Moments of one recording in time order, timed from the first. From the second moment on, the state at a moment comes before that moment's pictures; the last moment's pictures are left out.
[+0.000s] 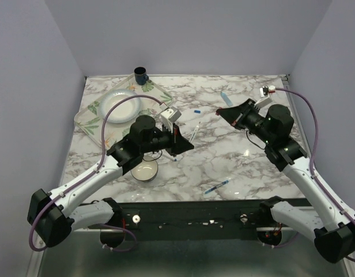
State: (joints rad) left arm -0.74 1.09 0.89 -0.07 0.42 -0.43; right arm 0.40 0.95 0.93 -0.13 -0.18 0.83
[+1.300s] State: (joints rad) left arm -0.74 0.97 0.84 0.01 0.51 -0.46; right arm 0.62 0.99 0.86 0.30 -0.33 0.81
